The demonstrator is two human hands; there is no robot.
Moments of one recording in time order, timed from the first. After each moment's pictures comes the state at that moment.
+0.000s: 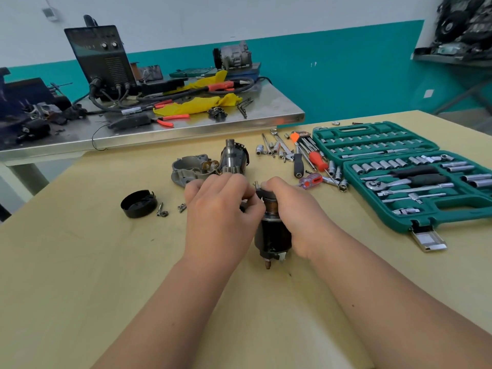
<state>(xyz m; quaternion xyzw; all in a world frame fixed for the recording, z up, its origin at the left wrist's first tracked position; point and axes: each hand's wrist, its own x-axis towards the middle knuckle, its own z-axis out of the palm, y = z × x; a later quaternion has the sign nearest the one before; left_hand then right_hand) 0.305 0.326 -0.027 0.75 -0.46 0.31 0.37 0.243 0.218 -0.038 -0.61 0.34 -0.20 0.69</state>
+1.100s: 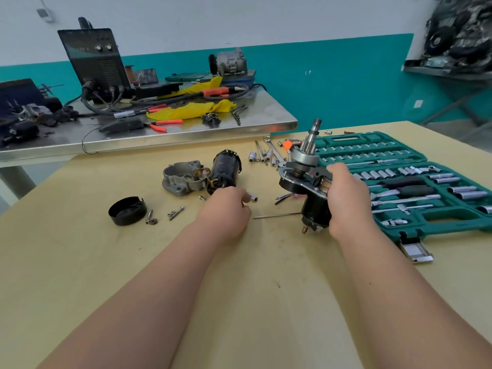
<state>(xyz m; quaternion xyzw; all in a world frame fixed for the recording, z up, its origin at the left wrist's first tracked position) 0.362 0.261 -0.045 0.88 -0.43 -0.05 0.18 0.216 0.146 -0.035 -0.47 0.45 -0.44 0.62</state>
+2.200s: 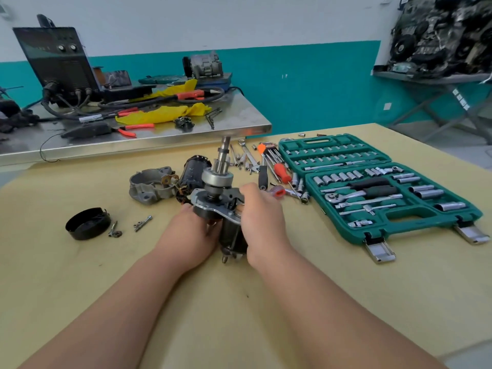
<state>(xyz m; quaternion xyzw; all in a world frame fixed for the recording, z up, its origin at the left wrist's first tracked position) 0.359 0.281 -0.066 0.82 -0.53 0.02 0.20 0.253 0.205 -0.044 -0.52 0.39 -0.36 0.67</state>
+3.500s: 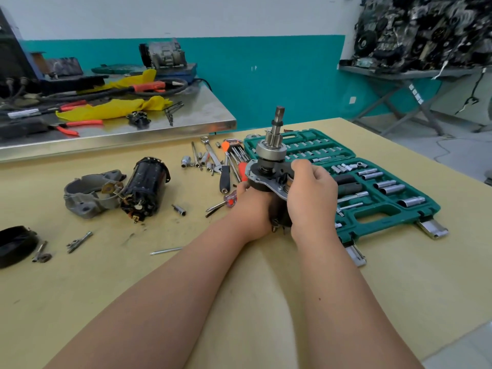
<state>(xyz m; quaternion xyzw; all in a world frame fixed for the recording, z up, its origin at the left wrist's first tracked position) 0.284 0.124 -0.078 0.68 -0.71 0.05 0.17 0.179 0.108 -0.035 -0.51 0.44 -0.56 0.49</state>
